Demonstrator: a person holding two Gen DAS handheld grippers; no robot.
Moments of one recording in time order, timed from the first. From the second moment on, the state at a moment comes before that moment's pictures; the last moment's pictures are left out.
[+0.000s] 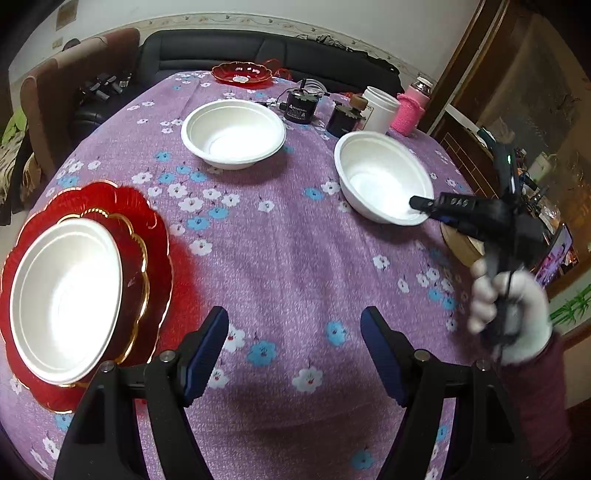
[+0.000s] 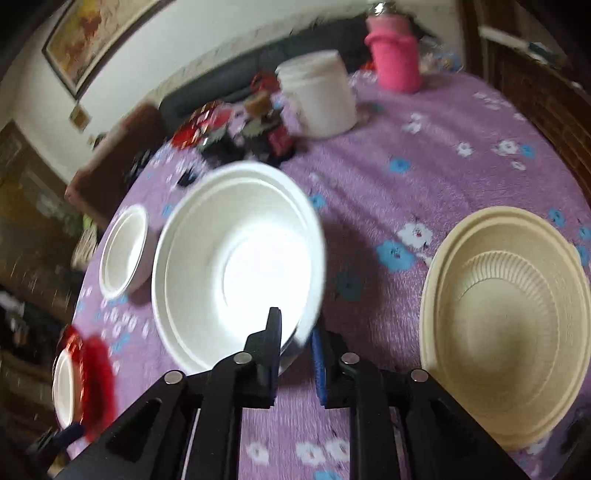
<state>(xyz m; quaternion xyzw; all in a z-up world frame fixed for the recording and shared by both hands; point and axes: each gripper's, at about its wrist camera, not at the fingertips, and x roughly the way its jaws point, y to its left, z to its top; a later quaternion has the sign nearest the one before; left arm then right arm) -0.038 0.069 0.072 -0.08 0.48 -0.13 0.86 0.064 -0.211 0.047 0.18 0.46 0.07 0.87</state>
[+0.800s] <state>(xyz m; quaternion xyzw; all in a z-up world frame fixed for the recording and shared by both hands) 0.137 -0.025 0.028 -0.06 0.51 -0.09 0.85 0.064 -0.225 0.018 0.26 0.44 0.10 0.85</state>
